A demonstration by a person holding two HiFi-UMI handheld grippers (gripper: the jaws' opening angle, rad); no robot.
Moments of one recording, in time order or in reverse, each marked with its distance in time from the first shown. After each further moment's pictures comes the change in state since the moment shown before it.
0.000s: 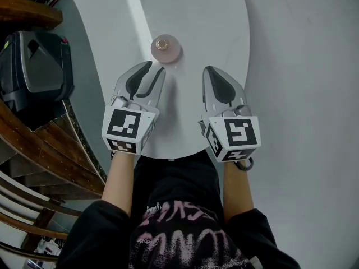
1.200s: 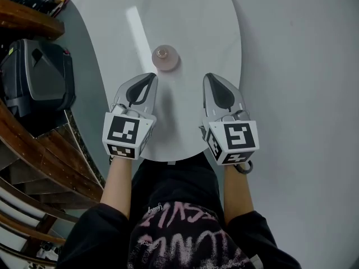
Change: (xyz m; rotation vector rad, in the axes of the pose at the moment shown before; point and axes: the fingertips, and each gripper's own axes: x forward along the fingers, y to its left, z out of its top) left arm -0.014 -0.008 0.019 0.067 -0.029 0.003; right arm -0.021 -0.007 0.017 -0.018 -0.040 -0.019
